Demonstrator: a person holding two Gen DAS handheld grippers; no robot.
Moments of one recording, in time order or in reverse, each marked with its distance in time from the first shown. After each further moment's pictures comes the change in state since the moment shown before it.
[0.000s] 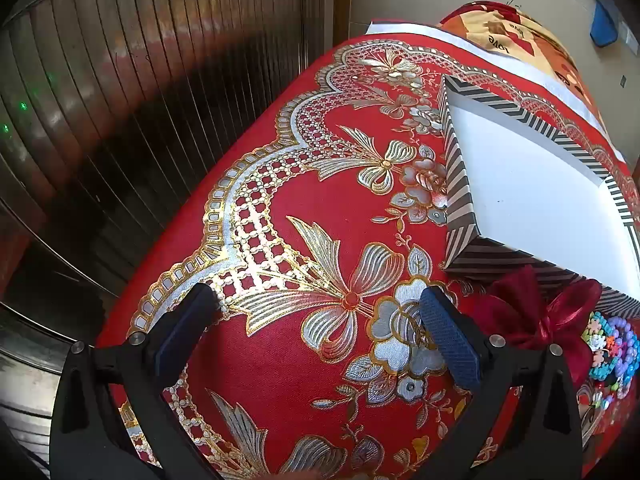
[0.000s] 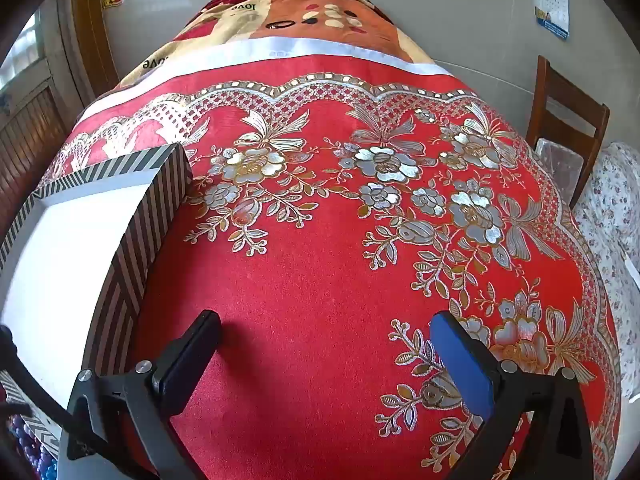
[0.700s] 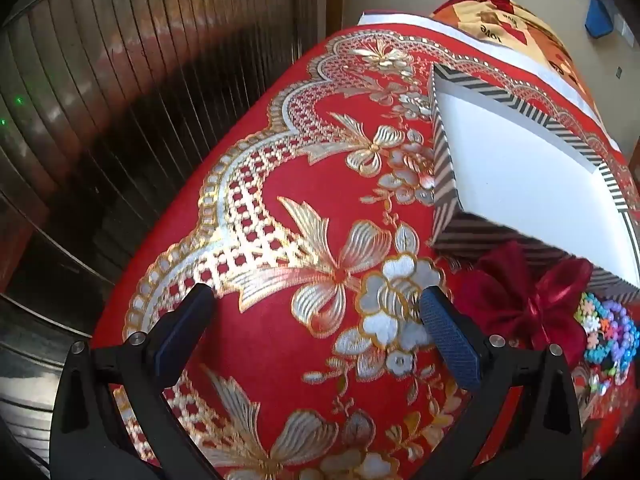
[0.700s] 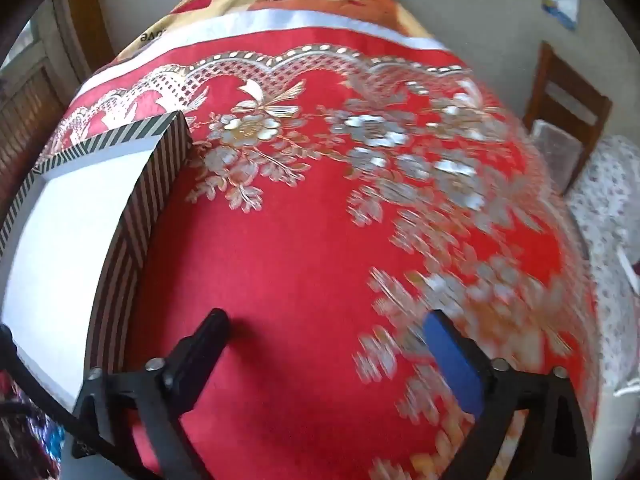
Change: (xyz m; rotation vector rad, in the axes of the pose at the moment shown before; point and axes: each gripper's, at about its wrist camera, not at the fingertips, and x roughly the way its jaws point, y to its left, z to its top) left arm -0.009 -0.003 -0.010 0.015 0.042 -0.011; right arm -0.038 -0.007 -0.017 -0.031 0.095 -0.043
